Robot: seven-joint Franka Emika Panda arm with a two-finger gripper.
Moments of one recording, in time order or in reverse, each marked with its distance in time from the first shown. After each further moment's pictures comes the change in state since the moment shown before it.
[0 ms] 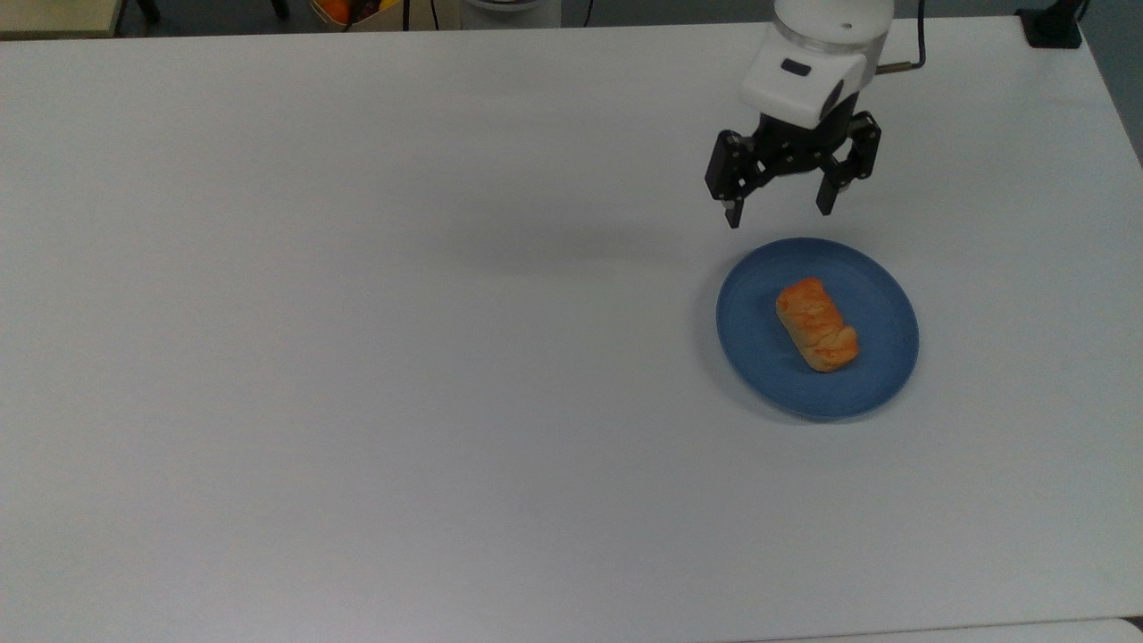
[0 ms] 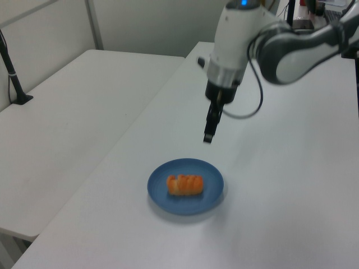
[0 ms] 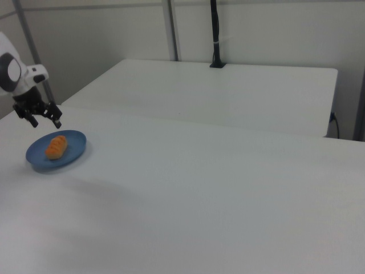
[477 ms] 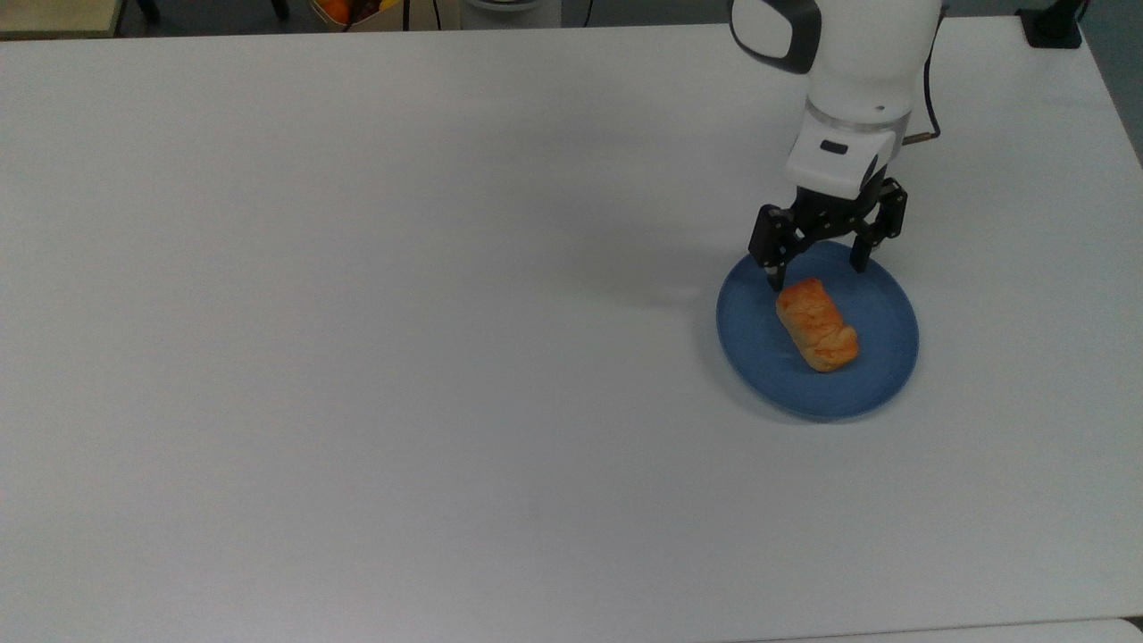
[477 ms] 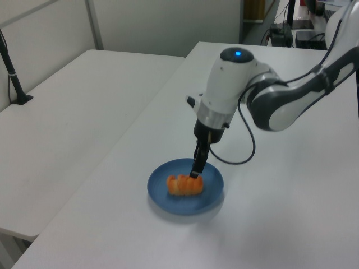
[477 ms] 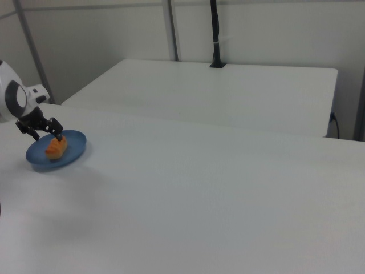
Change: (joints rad) arm 0.047 0.156 -0.001 0.004 -0.068 0.238 0.033
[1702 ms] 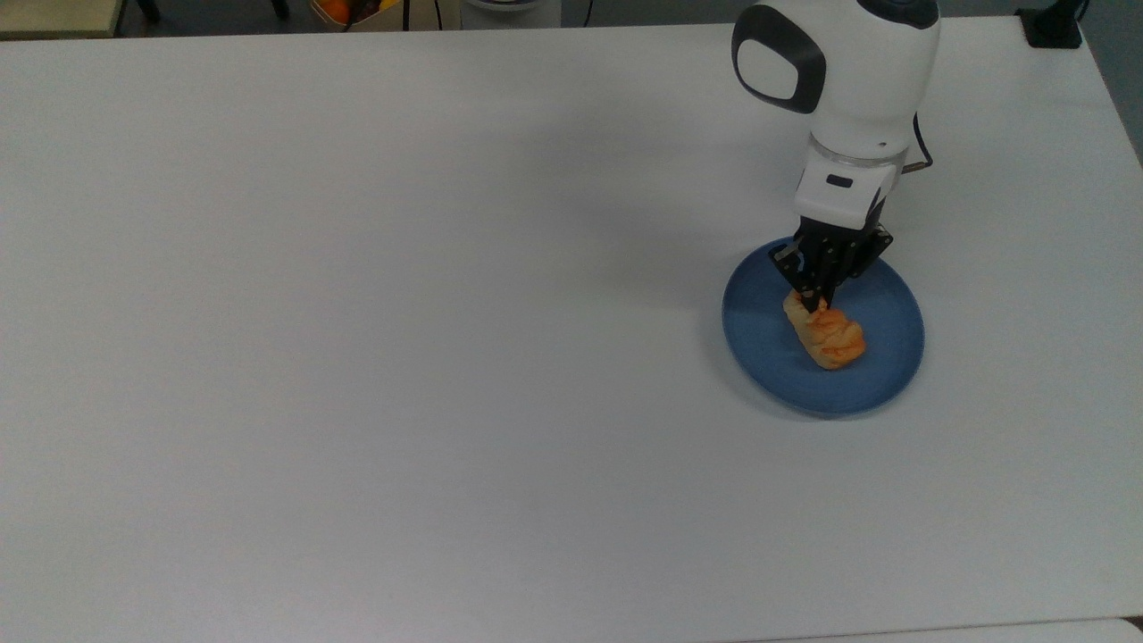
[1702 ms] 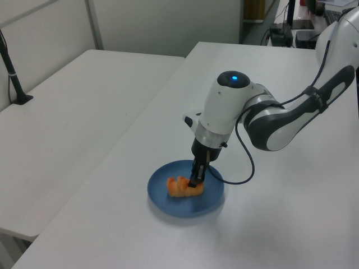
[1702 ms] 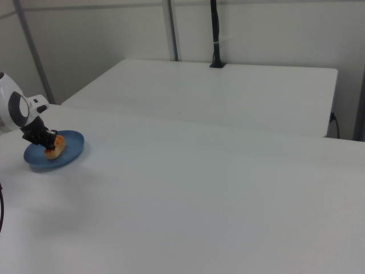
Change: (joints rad) arm 0.018 0.074 -0.001 0.016 -0.049 0.051 0.016
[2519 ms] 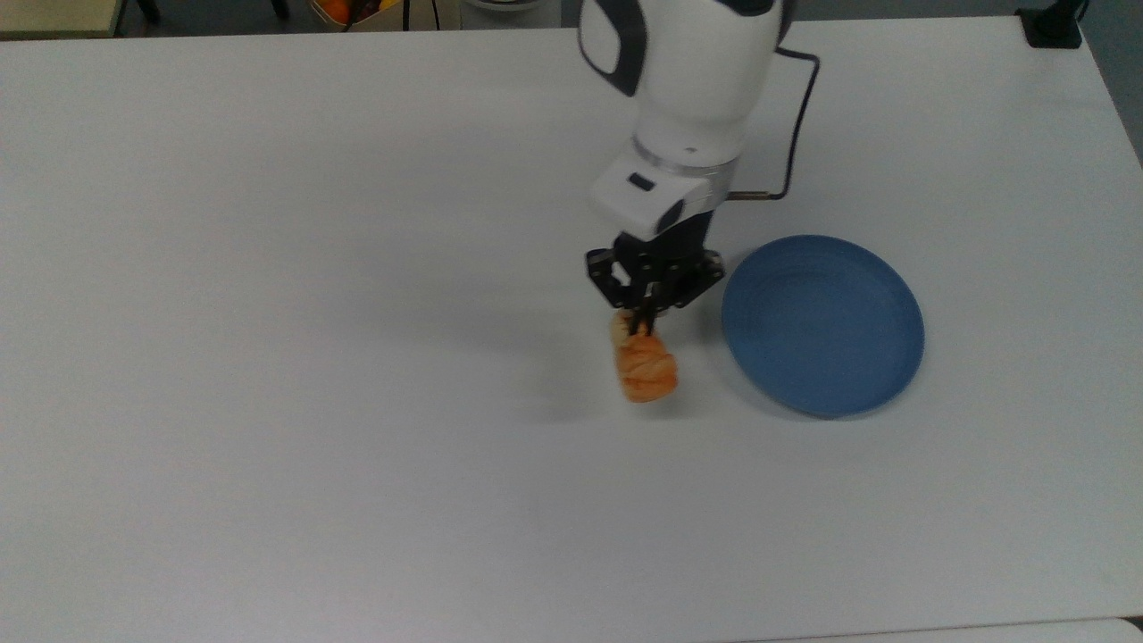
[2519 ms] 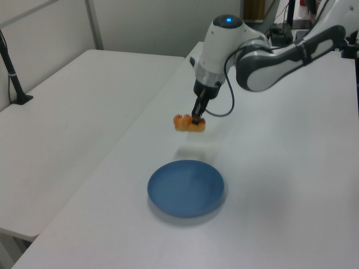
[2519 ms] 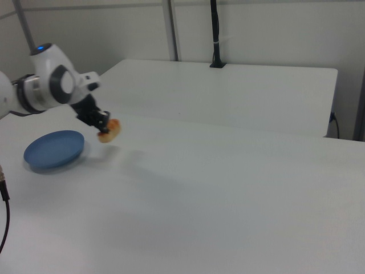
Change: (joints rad) arm -0.257 -0.111 -0.026 0.023 0.000 -0.155 -0.066
